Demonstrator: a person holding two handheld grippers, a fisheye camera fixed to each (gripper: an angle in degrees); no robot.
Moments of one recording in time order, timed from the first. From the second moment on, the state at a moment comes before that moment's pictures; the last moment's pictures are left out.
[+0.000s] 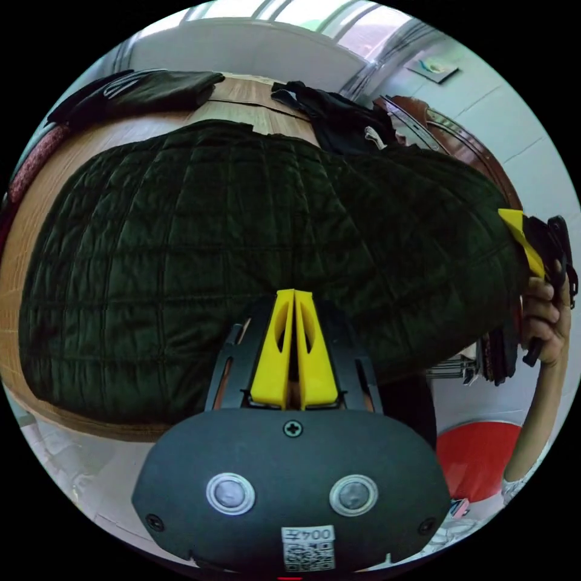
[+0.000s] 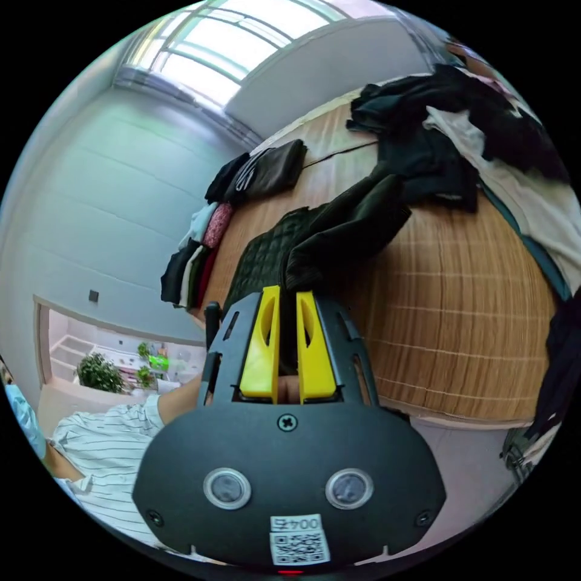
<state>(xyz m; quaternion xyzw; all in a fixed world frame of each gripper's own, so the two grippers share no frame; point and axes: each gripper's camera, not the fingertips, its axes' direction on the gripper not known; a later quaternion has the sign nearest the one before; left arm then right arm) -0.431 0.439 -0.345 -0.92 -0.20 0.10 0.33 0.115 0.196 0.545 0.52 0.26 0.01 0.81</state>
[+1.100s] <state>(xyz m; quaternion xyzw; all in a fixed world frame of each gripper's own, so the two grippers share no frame) -0.550 0.149 -0.158 -0.79 -0.29 -0.34 0.42 0.012 -0.321 0.882 0.32 0.52 0.01 0.80</state>
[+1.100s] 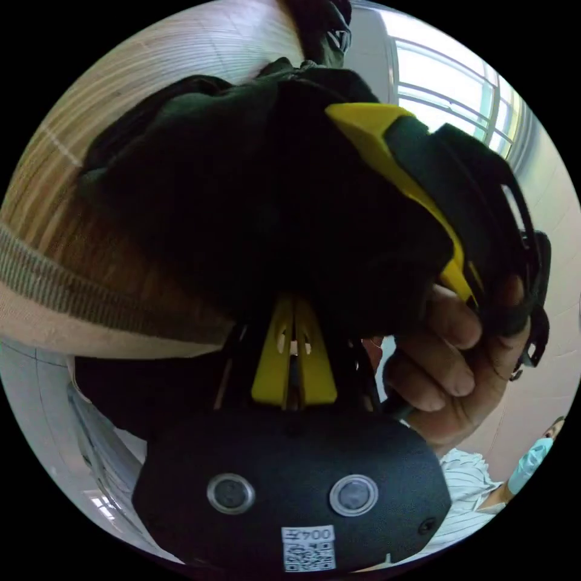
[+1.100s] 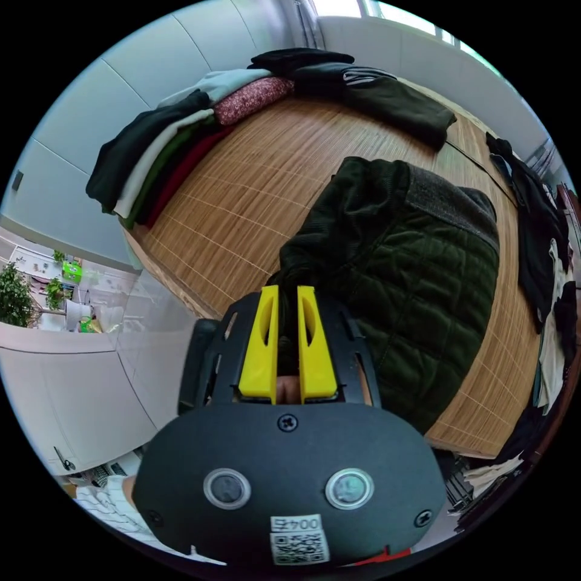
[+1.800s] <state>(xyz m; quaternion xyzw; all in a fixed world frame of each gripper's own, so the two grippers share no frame) -0.357 0.093 -0.125 -0.82 -0.26 0.03 0.52 0.073 -0.072 0.853 0.48 0.45 -0.06 0.75</state>
